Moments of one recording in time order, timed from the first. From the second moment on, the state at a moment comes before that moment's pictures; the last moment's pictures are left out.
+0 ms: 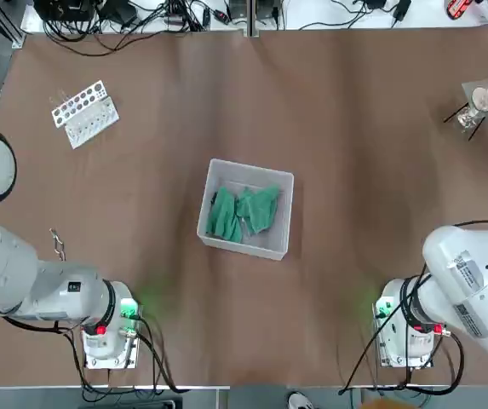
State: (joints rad) left arm -0.02 0.07 -0.05 -1.52 -0.03 1.59 -0.07; right arm -1.02 0.90 0.02 -1.01 0.83 1.22 -1.93
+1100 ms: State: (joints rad) left arm -0.01 0.09 -0.05 -1.52 -0.03 1.59 -0.07; right arm -0.23 0.57 0.03 -0.98 0.44 1.40 -1.06
